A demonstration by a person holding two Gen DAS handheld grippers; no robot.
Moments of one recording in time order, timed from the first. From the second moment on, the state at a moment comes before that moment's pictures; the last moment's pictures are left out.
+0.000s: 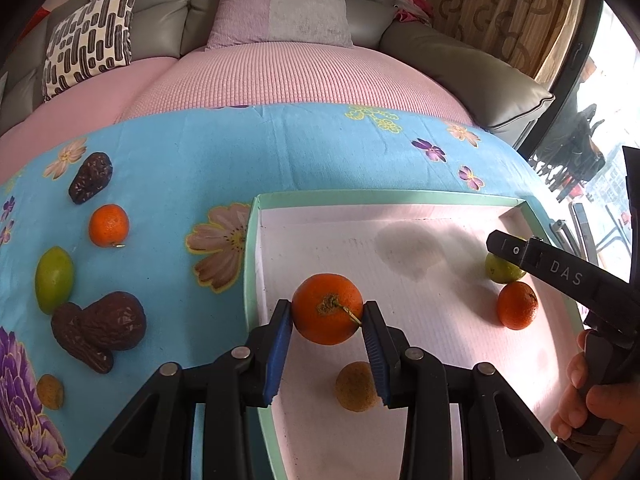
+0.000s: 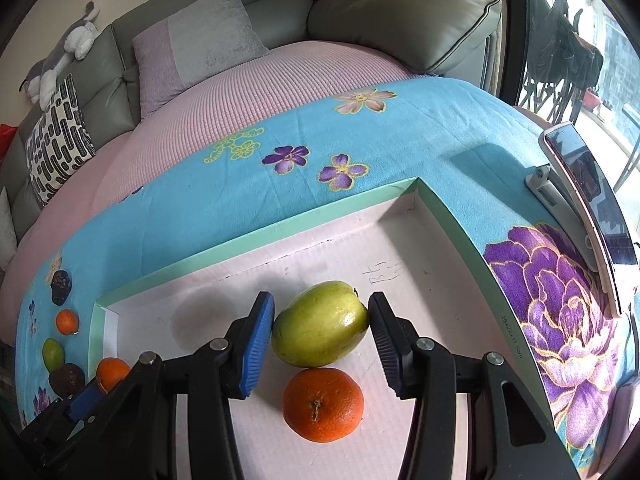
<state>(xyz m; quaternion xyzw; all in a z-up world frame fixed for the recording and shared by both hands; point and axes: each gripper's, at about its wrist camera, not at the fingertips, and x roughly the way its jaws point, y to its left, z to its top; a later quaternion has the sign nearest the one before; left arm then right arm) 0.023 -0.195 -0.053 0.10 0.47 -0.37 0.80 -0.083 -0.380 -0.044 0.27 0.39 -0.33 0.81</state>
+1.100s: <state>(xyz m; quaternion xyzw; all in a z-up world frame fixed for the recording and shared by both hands) 0.053 -0.136 -0.013 0.06 0.42 -0.27 0.87 -0.072 -0.371 -0.051 0.26 0.42 -0.30 0.82</state>
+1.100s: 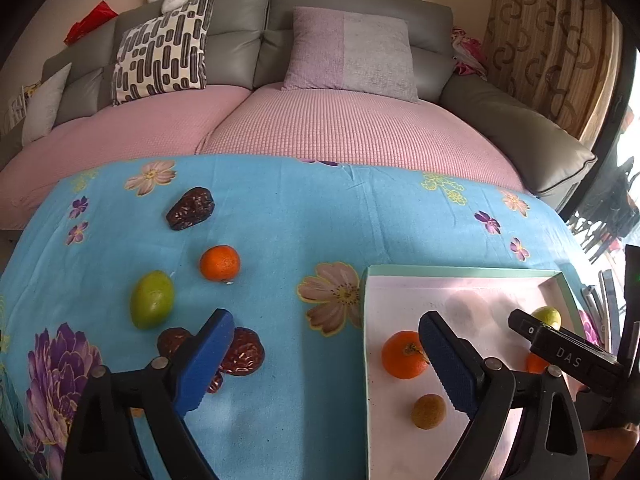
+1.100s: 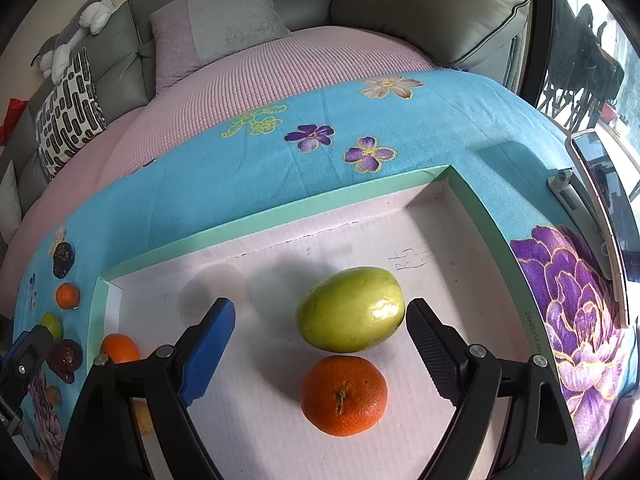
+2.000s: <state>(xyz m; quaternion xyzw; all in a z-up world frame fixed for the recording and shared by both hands) 0.094 -0.046 -0.030 -0.04 0.46 -0.03 0.88 -0.061 -0.343 -0.025 0.16 0.40 -0.28 0.86</state>
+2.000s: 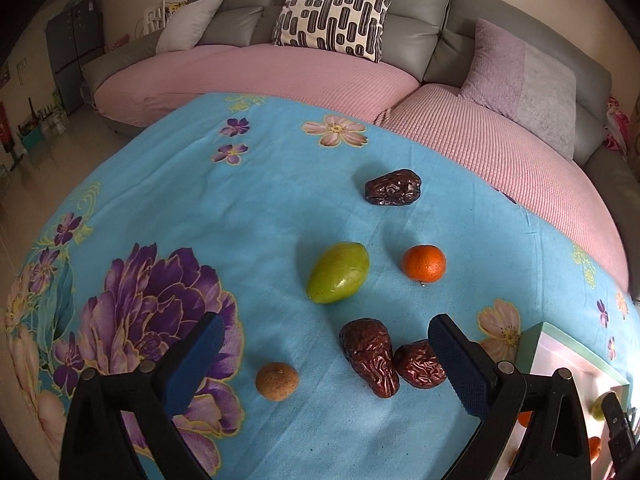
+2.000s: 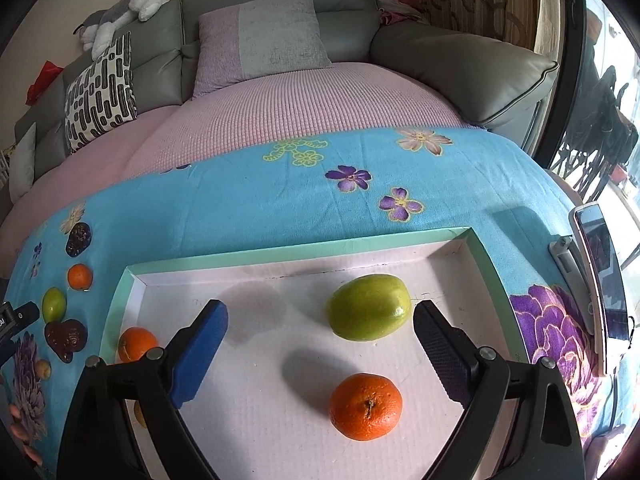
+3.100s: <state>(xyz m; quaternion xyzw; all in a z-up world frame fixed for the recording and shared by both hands) 0.104 0.003 0.017 -0.01 0.41 -0.05 0.91 -0.020 -0.258 0.002 0.09 0.36 -0.18 0.91</state>
